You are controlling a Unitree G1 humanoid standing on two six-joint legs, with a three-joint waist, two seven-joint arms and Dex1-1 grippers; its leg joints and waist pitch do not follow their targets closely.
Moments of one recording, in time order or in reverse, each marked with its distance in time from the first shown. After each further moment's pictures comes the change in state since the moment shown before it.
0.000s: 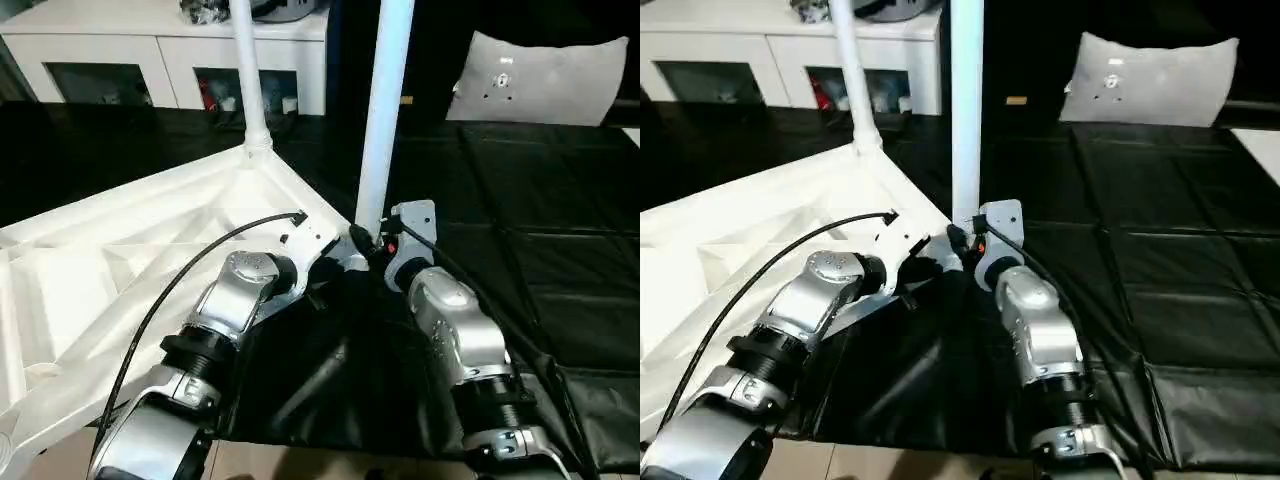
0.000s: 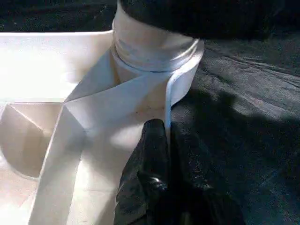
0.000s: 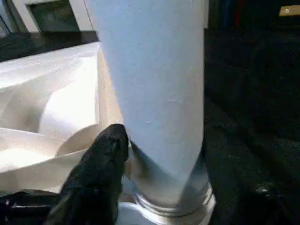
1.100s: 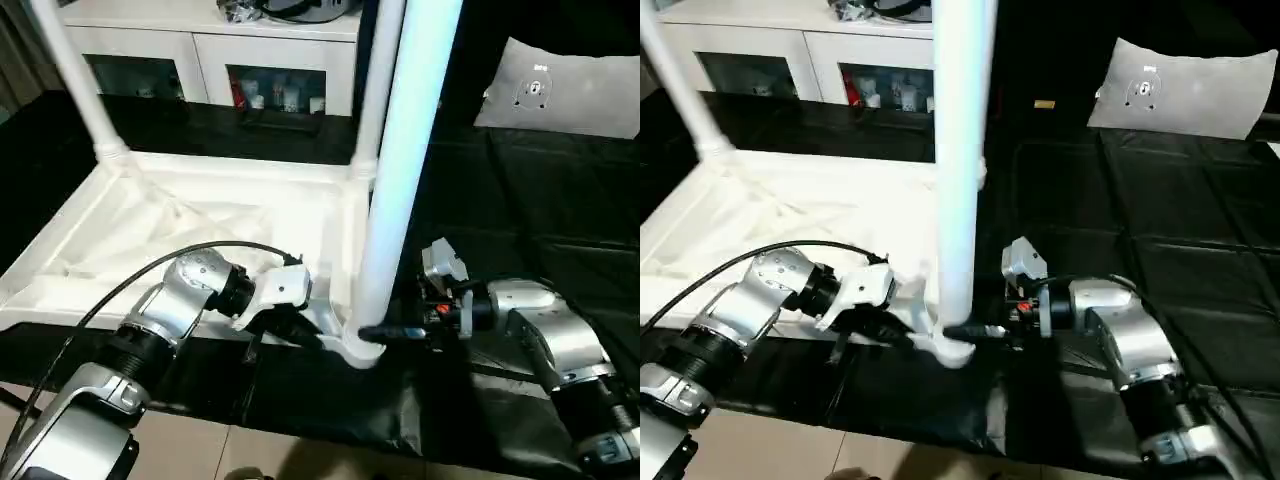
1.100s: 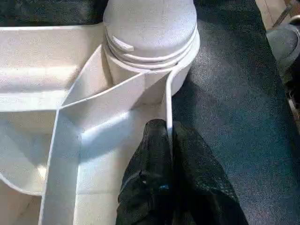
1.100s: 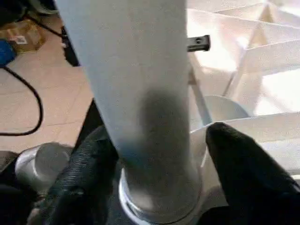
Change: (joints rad) left arm 0.006 0.315 -0.201 0.031 -0.087 -0.442 -0.768; right arm 0.030 -0.496 0.203 -0.029 0.208 -0.041 1.101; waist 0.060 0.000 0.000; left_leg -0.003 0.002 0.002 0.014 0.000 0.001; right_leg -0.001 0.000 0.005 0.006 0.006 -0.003
